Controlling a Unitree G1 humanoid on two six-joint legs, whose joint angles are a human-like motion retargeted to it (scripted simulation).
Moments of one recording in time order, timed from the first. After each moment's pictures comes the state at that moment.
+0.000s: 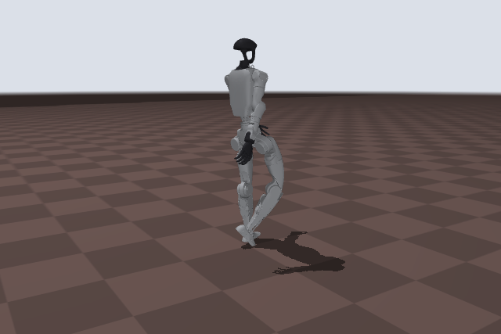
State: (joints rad) left arm -0.37 0.16 -0.04 1.29 0.11 -0.28 0.18; right arm 0.26 -0.11 -0.10 1.70 -0.27 0.14 -0.09; waist -0.02 -0.01 0.21; left_leg 0.18 0.00 0.39 0.00 -0.06 0.09; right_leg -0.06 -0.08 -0.42 0.85 0.27 -0.03
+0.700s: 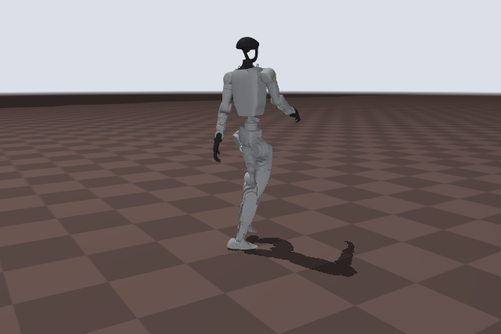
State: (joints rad) left arm 0.21 0.17 0.45 1.54 -0.19 -0.03 0.04; right arm -0.55 0.02 -0.02 1.01 -0.46 -0.27 -0.03; waist 0.25 -0.23 0.10; left_leg -0.26 -0.01 0.45 0.67 0.11 0.08; right_leg 0.21 -0.11 -0.43 0.07 -0.06 0.02
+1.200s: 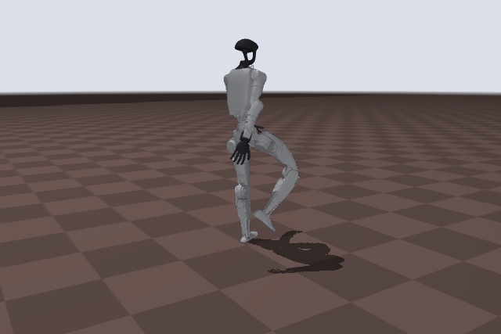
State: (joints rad) left arm -0.31 0.21 0.04 1.04 0.01 -0.19 0.02; right arm 0.24 -0.13 -0.43 1.70 -0.05 0.03 -0.12; waist -0.12 0.07 0.26; left_leg 0.06 0.09 0.30 0.08 -0.19 0.15; right_leg -0.58 -0.19 -0.43 1.38 0.11 -0.05
